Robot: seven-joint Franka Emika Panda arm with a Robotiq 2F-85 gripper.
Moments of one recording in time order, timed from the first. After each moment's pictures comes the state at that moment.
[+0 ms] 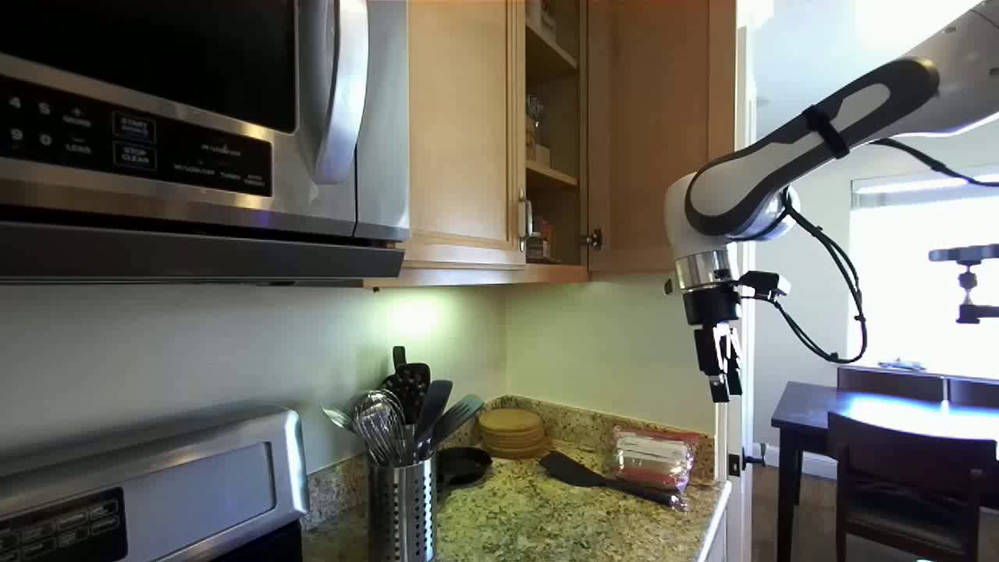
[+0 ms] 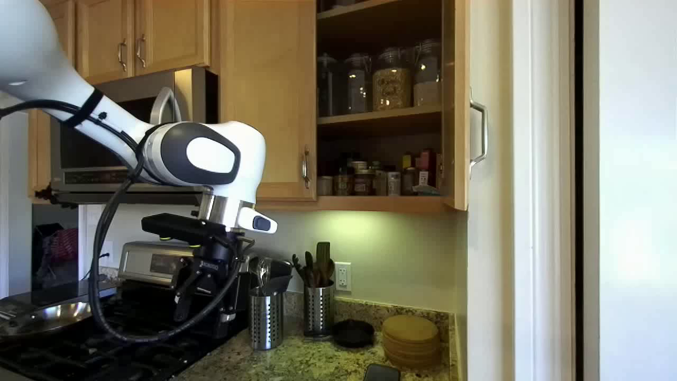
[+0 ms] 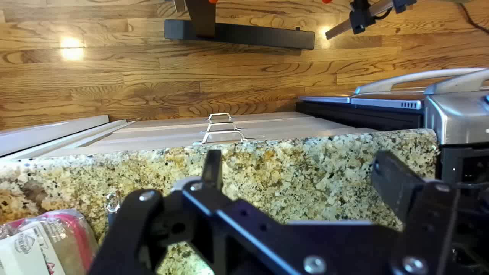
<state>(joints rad) -0.03 -0.42 -0.17 -2.48 -0.02 1.86 -0.23</state>
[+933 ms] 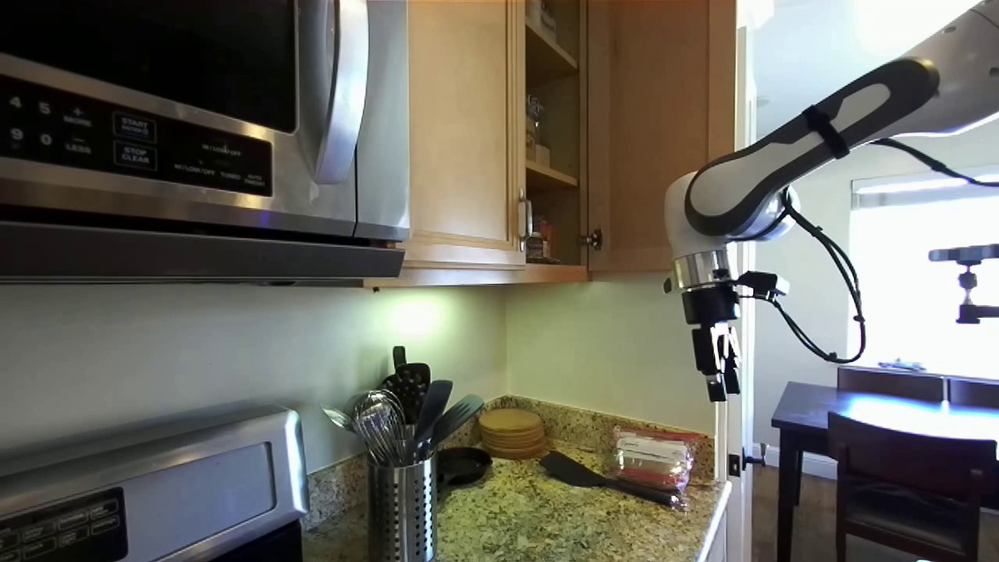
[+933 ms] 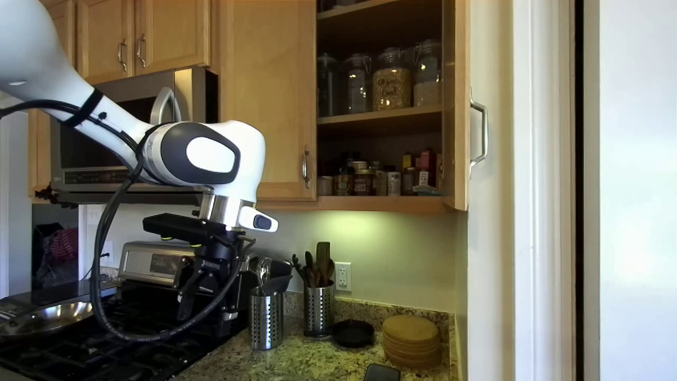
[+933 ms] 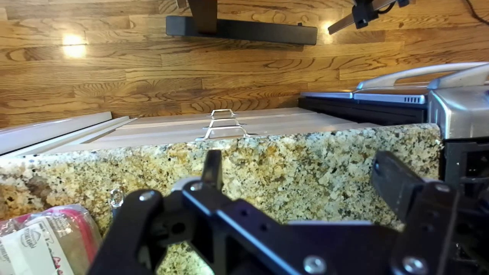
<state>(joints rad) -0.04 -0.42 -0.17 -2.48 -0.02 1.88 -0.22</state>
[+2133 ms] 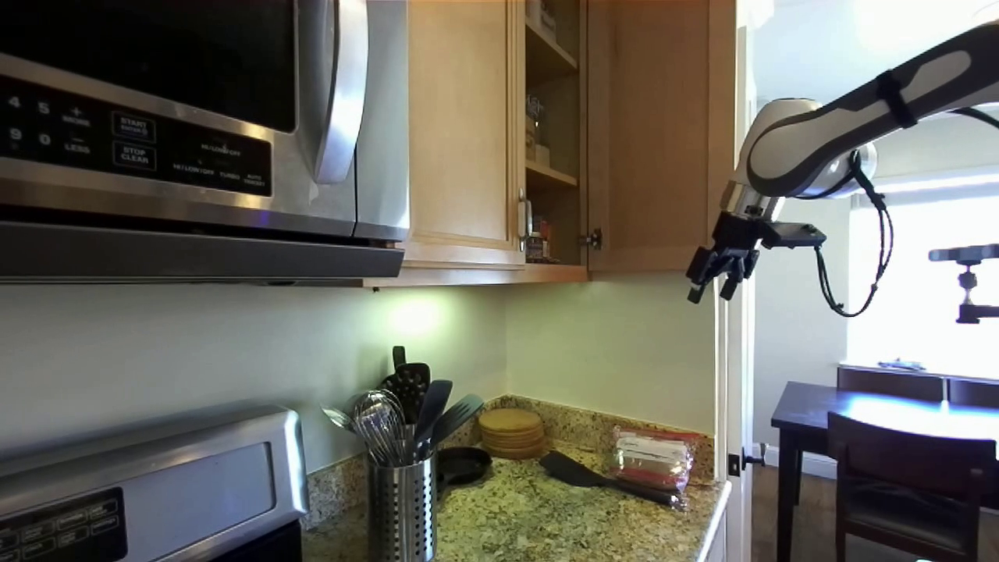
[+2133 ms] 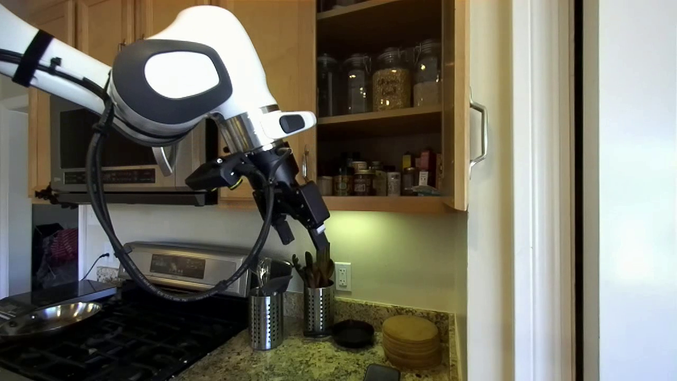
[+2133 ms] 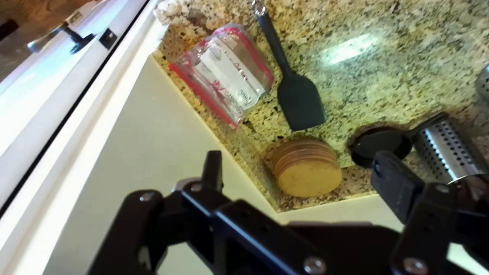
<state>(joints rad) -0.30 -0.61 -0.18 -2.48 -0.12 2.34 -0.06</state>
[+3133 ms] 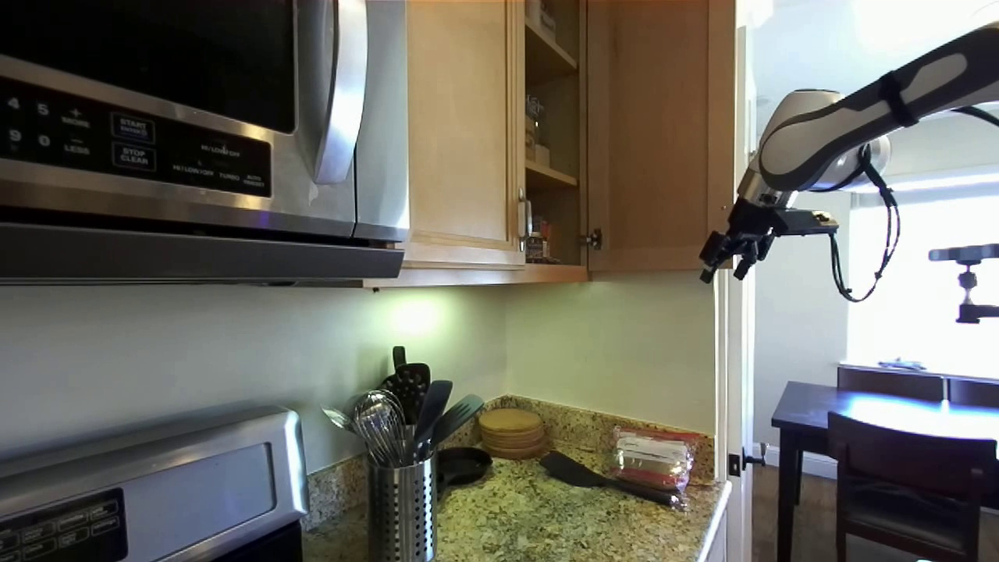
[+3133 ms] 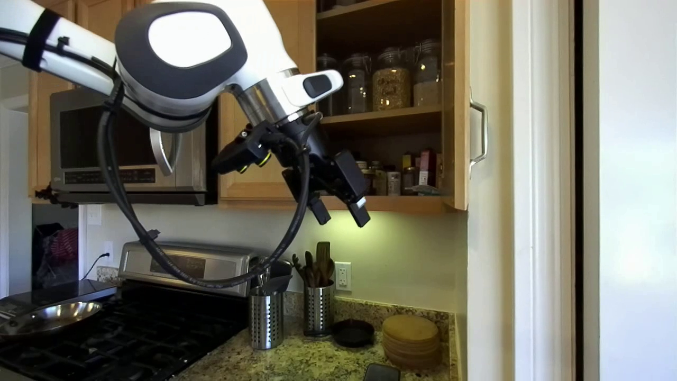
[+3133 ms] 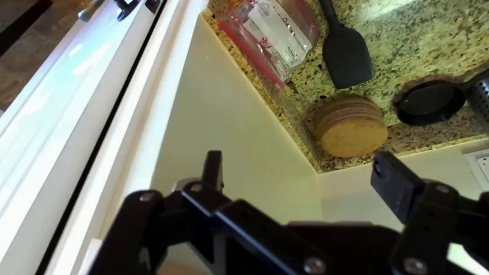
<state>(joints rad) -0.33 -0.59 -0.26 -2.41 -0.17 2.41 -0.07</state>
